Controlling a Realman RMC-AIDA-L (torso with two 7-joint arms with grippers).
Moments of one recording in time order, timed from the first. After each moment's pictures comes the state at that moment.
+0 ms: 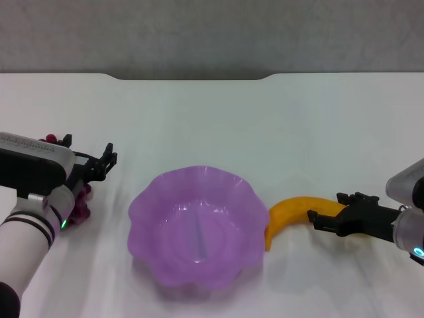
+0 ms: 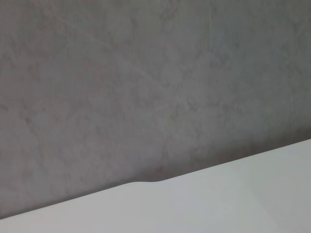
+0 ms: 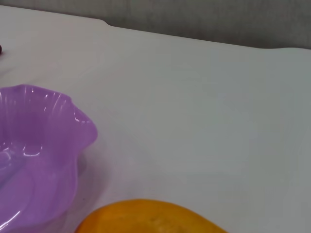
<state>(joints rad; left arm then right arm) -0.39 -2.04 -1.04 -0.73 1.91 0.44 0.73 0.54 1.99 -1.62 -0.31 -1.04 -0.60 1.18</state>
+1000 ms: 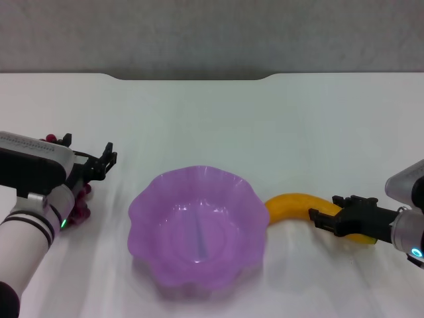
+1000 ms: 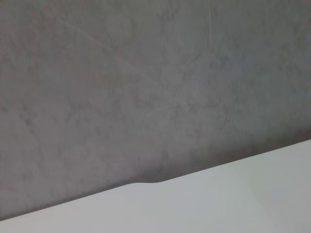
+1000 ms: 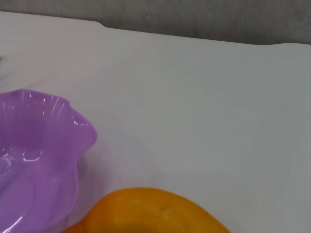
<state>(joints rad) -0.39 -2.04 -1.04 -0.73 1.91 0.44 0.73 0.54 1.99 -1.61 -0.31 -1.04 -0.59 1.20</state>
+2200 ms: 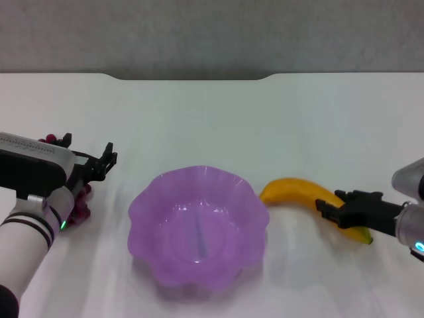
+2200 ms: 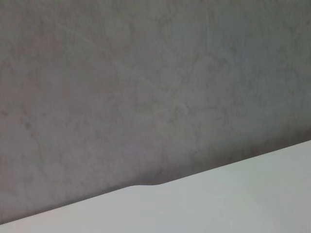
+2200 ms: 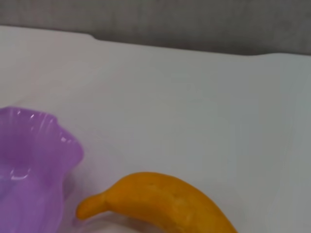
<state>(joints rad) -0.37 -2.04 -1.04 -0.75 1.91 0.45 0.75 0.53 1.99 -1.58 -0.33 -1.03 -0.59 1.20</state>
